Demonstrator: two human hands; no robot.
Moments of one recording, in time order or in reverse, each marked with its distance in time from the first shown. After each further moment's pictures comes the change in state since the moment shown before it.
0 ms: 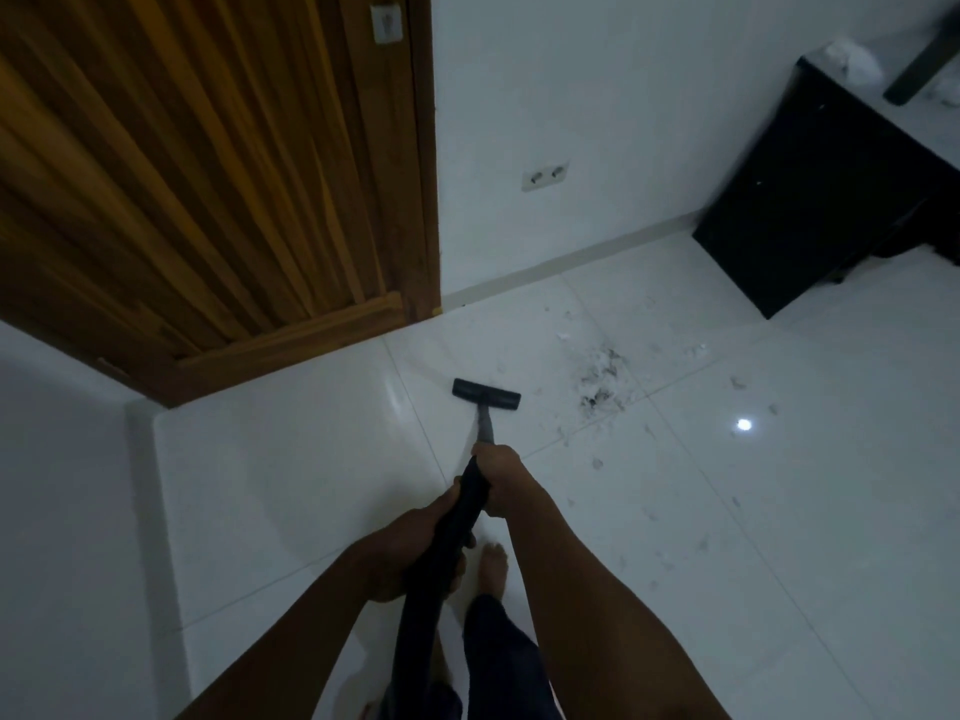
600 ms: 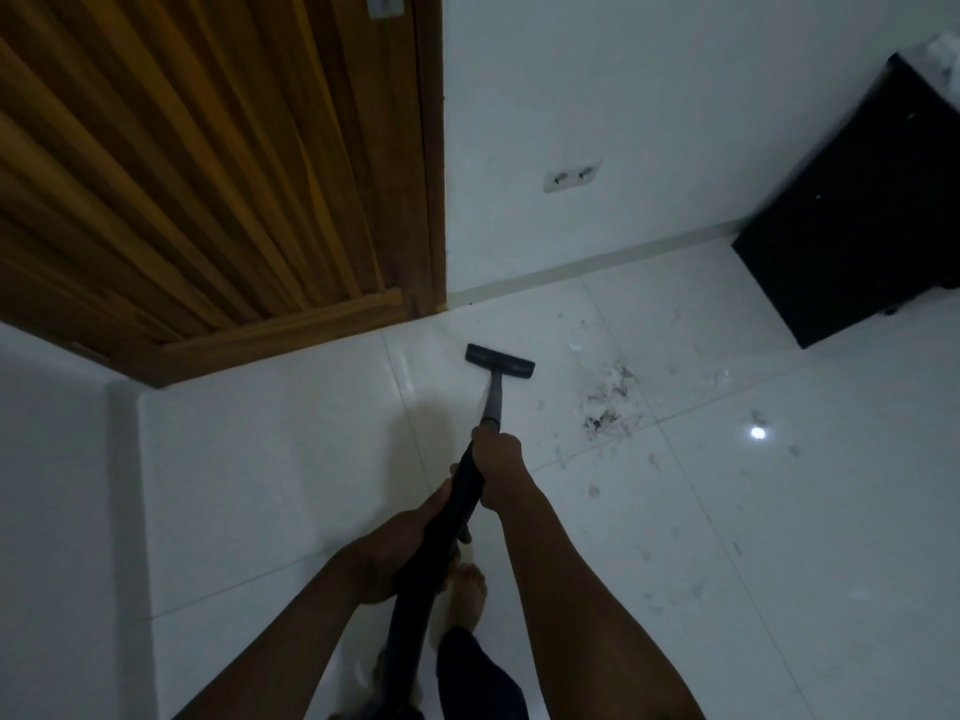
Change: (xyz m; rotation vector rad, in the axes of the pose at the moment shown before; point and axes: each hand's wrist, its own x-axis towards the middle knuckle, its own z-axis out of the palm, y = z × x) left_hand 0.093 0.083 -0.013 -0.139 -0.011 0.070; right_hand 0.058 -0.119 -0.015 -0.020 -0.030 -0.082
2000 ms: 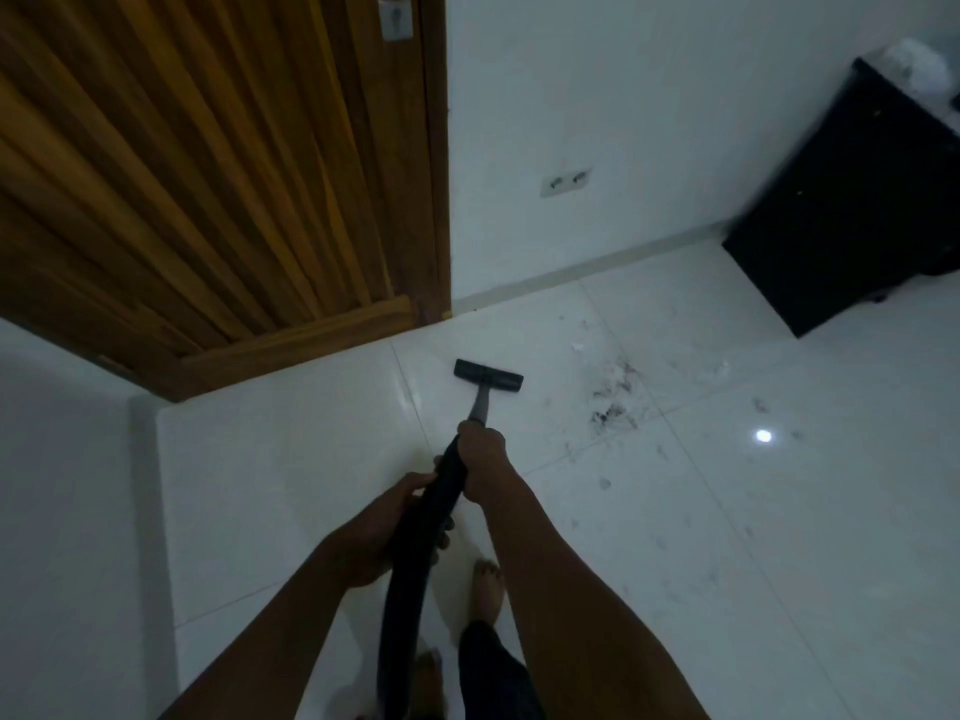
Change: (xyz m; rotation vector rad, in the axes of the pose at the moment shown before) left_hand -0.062 -0.016 -0.013 -0.046 0.131 0.046; right_hand -0.058 0.039 0.036 0.047 -0.061 -0.060
